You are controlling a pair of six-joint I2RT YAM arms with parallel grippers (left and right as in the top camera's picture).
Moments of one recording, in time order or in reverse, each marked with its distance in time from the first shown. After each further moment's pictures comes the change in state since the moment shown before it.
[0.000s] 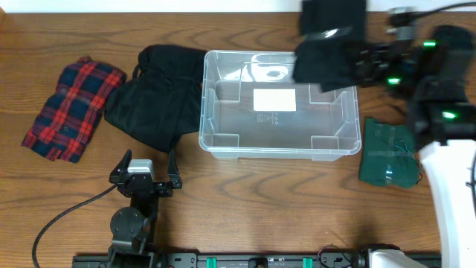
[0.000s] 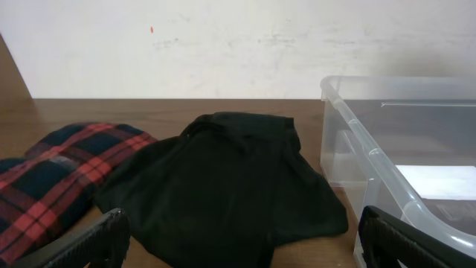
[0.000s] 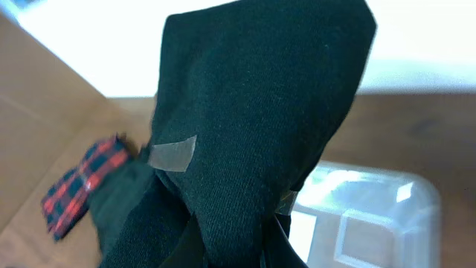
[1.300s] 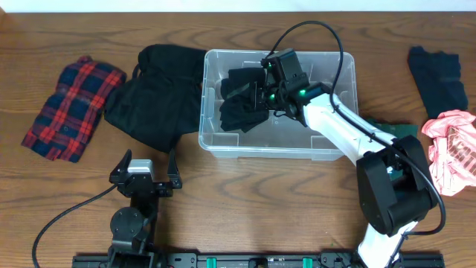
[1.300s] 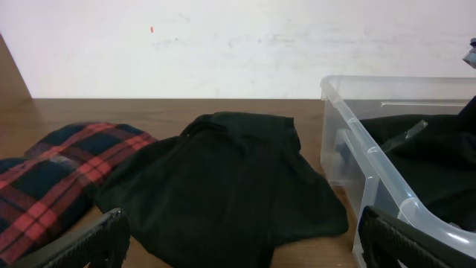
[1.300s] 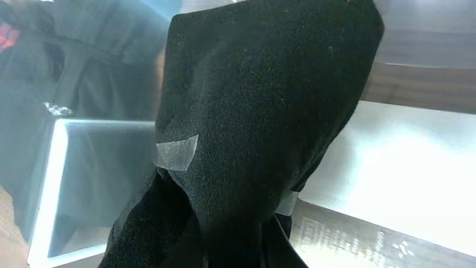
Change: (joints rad) left arm 0.000 0.000 0.000 0.000 0.000 0.000; right arm 0.433 0.588 0.000 0.172 0.248 0.249
